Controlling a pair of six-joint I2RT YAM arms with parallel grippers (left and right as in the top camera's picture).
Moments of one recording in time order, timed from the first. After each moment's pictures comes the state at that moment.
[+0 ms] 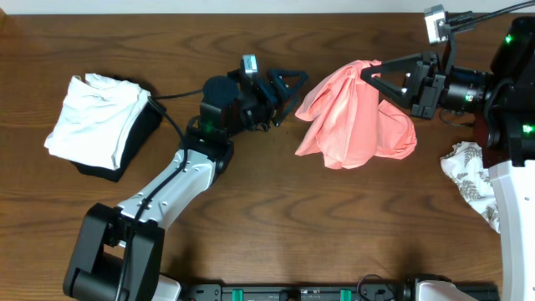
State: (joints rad) left arm -0.40 1.62 0.91 0.54 0.60 -1.45; right arm -0.04 1.33 1.45 -0.50 -1.31 0.31
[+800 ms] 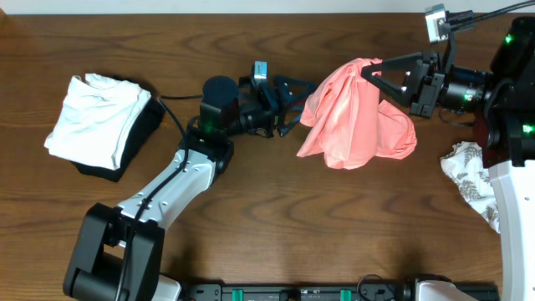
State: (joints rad) left arm -0.40 1.62 0.91 0.54 0.80 -1.55; right arm -0.04 1.33 1.45 -0.50 -1.28 0.31
